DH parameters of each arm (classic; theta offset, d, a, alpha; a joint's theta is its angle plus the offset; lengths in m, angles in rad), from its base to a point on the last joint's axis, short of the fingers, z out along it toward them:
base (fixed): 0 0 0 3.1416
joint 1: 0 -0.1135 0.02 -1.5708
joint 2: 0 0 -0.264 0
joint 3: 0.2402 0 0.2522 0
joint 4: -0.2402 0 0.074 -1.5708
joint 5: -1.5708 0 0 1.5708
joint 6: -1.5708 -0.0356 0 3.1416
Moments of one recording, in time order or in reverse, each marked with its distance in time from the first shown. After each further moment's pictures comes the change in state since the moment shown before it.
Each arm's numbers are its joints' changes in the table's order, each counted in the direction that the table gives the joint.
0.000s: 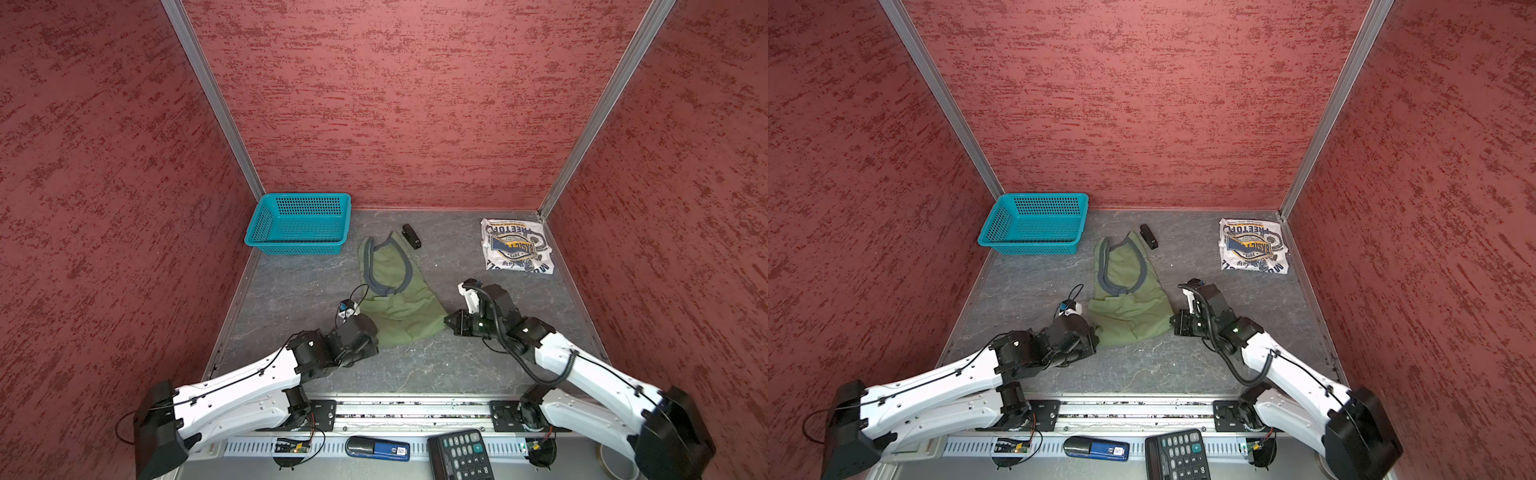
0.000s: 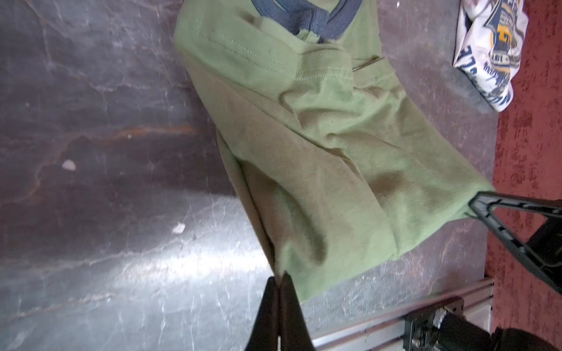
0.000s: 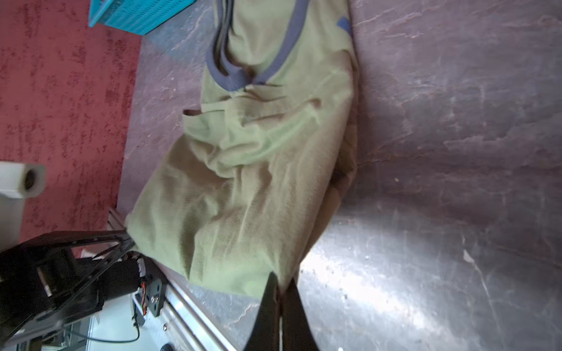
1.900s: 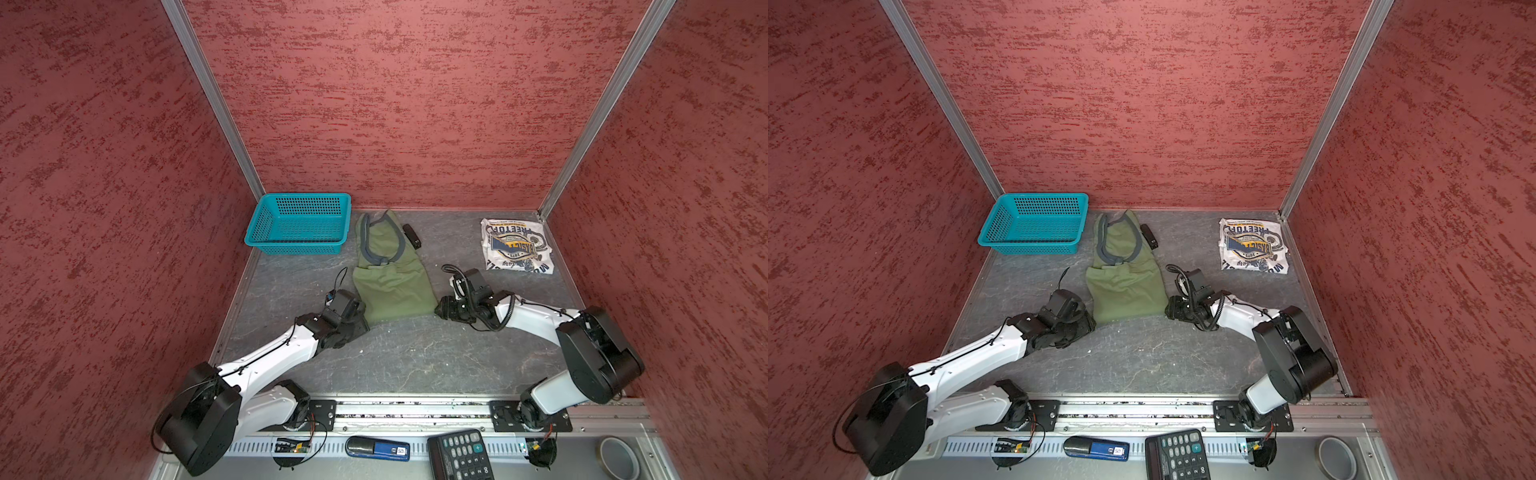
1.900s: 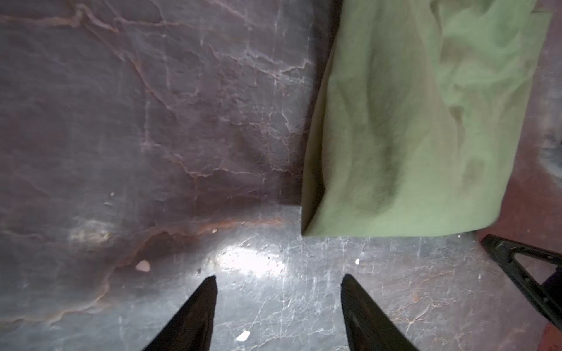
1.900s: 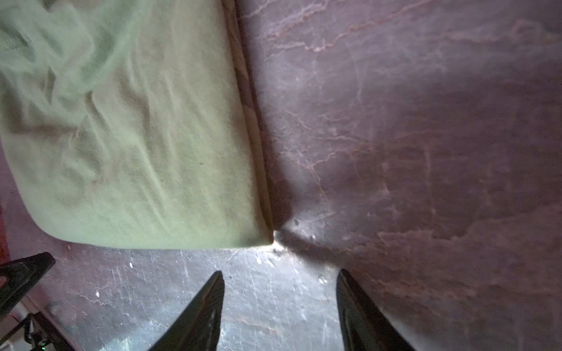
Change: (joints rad) left arm -0.460 -0.259 -0.072 0.240 -0.198 -0.198; right arm 0.137 -0.578 0.161 0.147 -0.029 0.074
